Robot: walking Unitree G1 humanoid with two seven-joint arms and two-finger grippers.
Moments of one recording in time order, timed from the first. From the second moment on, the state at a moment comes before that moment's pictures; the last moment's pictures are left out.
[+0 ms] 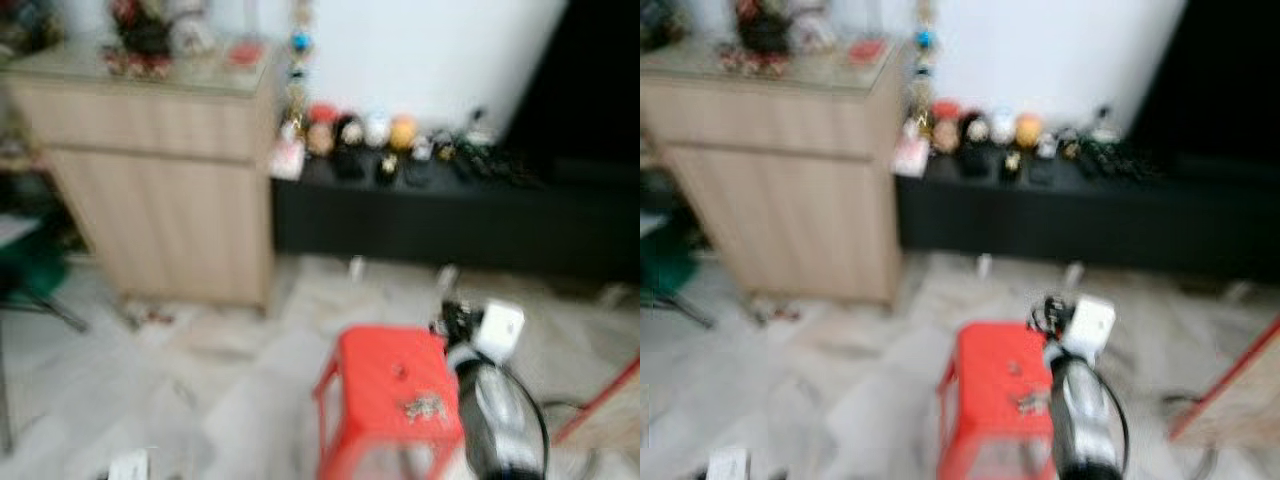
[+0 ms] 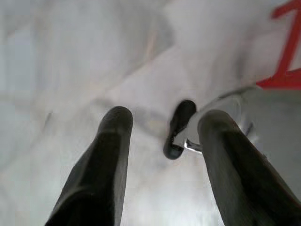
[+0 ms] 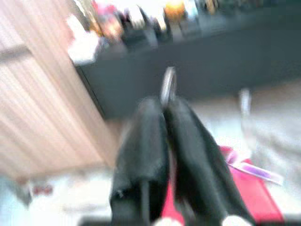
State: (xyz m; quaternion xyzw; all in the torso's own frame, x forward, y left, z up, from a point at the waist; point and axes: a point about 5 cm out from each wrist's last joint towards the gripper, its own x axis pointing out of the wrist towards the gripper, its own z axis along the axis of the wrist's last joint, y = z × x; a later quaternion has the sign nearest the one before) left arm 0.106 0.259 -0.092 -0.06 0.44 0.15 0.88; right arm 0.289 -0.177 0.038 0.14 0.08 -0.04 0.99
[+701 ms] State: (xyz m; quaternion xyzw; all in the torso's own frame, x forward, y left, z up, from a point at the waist) left arm 0.149 0.232 -0.085 -0.05 0.41 0.12 0.90; right arm 0.298 -0.175 0.046 0.14 0.07 -0.06 0.99
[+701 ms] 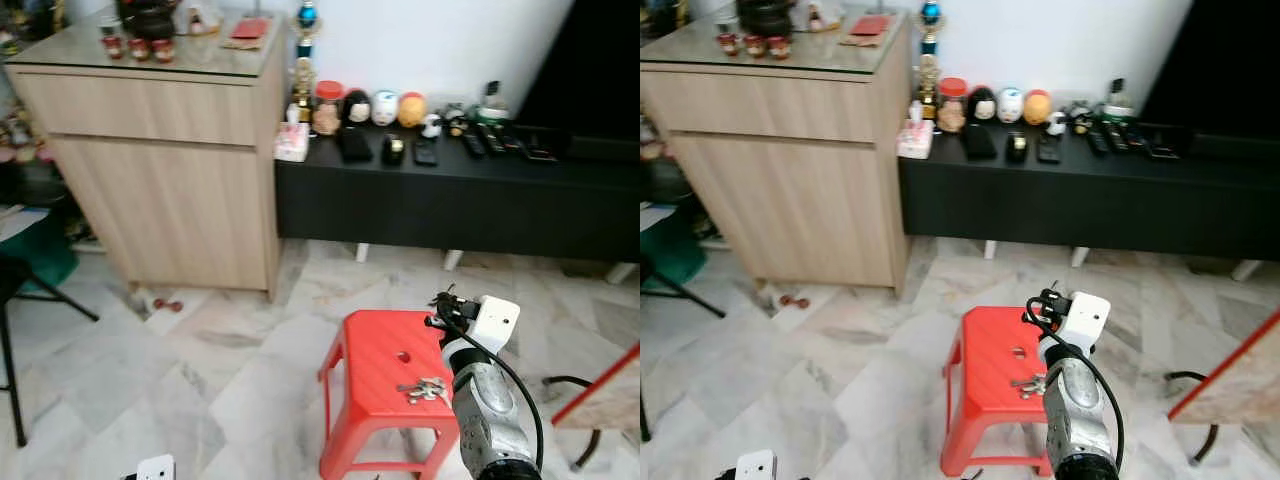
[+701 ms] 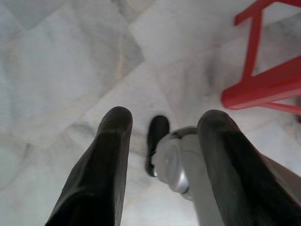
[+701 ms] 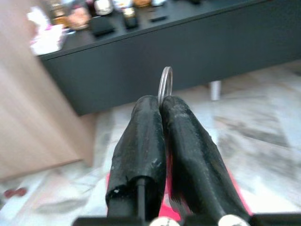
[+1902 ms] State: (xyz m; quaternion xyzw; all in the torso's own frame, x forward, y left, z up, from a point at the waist) left arm 0.152 0.230 -0.084 -0.05 0.40 0.12 0.91; right arm 0.297 -0.182 0.045 0.13 0.07 -0.08 0.99
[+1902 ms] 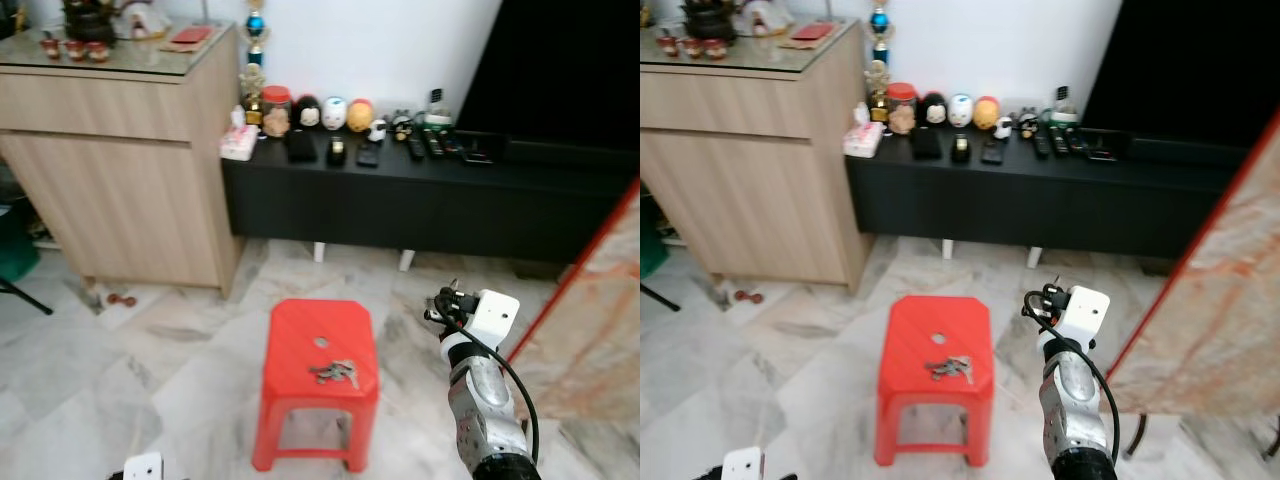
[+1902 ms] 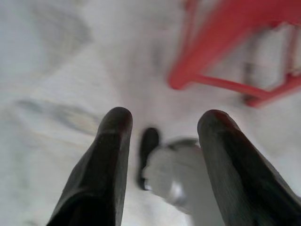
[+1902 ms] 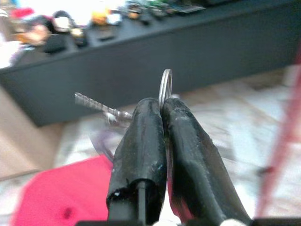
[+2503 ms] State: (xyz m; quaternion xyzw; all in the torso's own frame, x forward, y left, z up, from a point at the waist) left arm 0.144 0.233 -0.086 -0.04 0.40 0.12 0.91; right arm 0.301 -0.181 0.048 0.13 0.07 -0.08 0.99
